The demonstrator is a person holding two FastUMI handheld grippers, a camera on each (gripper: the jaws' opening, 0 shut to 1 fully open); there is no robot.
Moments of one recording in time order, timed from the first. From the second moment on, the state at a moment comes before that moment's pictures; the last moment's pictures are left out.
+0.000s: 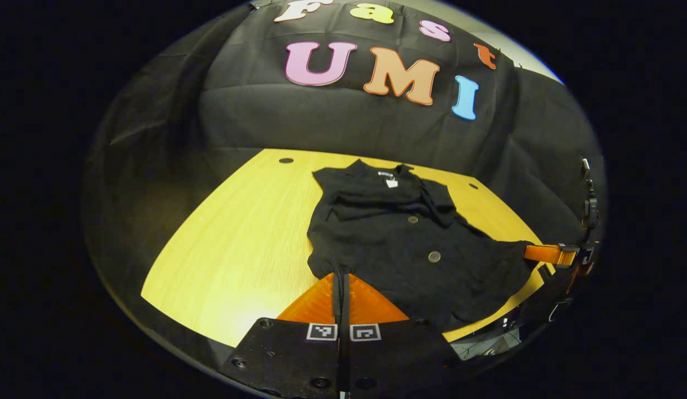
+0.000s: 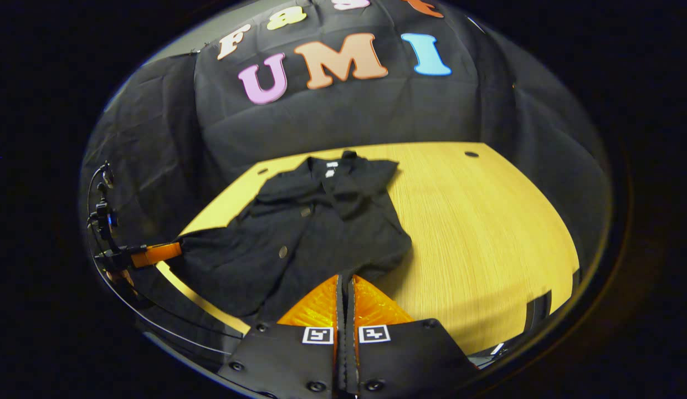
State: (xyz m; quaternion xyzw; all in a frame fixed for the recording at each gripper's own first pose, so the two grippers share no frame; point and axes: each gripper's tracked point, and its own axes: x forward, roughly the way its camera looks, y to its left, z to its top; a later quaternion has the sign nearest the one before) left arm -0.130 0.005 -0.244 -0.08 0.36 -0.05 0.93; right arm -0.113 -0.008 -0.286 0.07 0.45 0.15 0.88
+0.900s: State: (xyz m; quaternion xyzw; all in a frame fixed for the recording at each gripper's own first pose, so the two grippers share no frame) left arm 0.039 -0.009 -0.165 -0.07 0.27 -0.02 0.96; right arm 0.062 -0.015 -0.211 0.07 0.35 0.20 0.91
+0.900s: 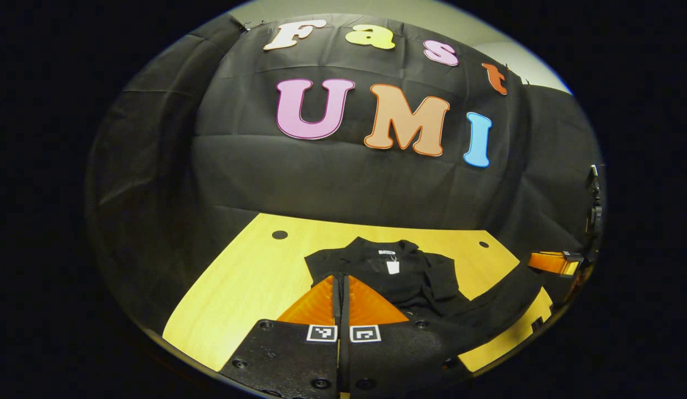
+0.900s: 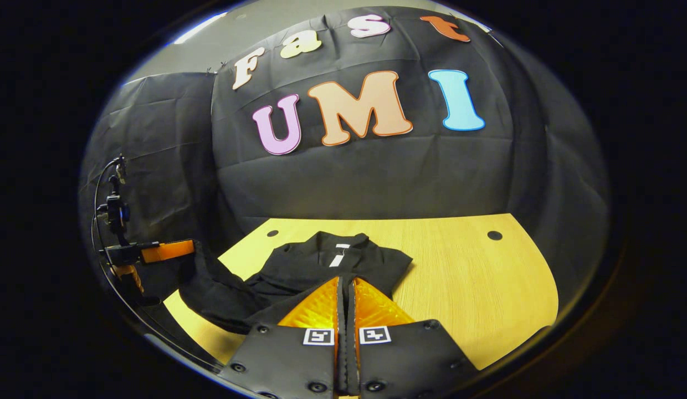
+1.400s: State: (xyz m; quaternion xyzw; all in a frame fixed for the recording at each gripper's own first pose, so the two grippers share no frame) left arm 0.129 -0.018 -0.179 -0.05 0.26 -0.02 0.96; right arm 0.150 -0.014 -0.224 0.06 0.35 0.19 0.92
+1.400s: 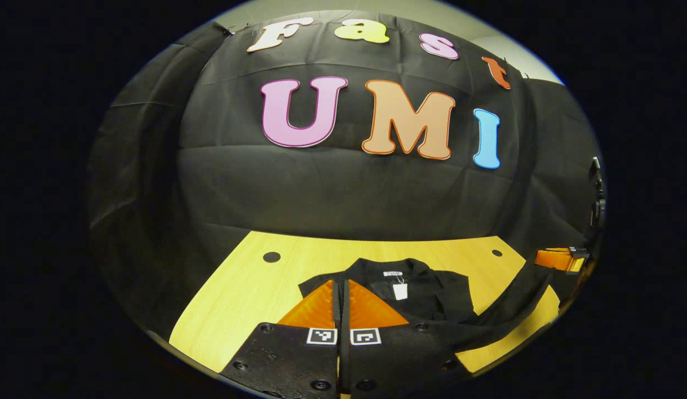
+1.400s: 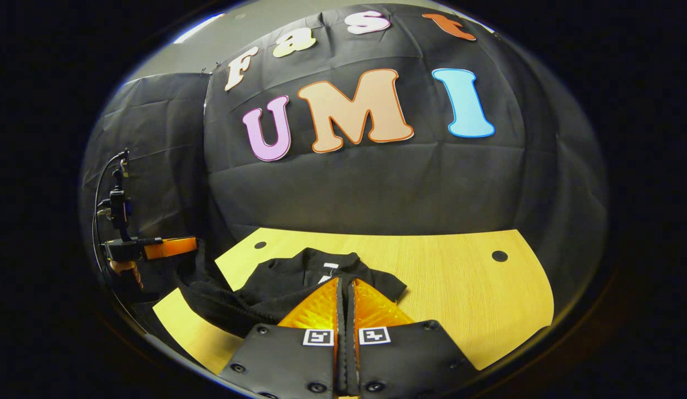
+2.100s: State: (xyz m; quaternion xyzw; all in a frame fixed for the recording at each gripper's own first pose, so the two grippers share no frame) left arm 0.238 0.003 -0.223 -0.03 0.27 0.02 0.96; right arm 0.273 -0.027 -0.269 0.06 0.36 0.17 0.92
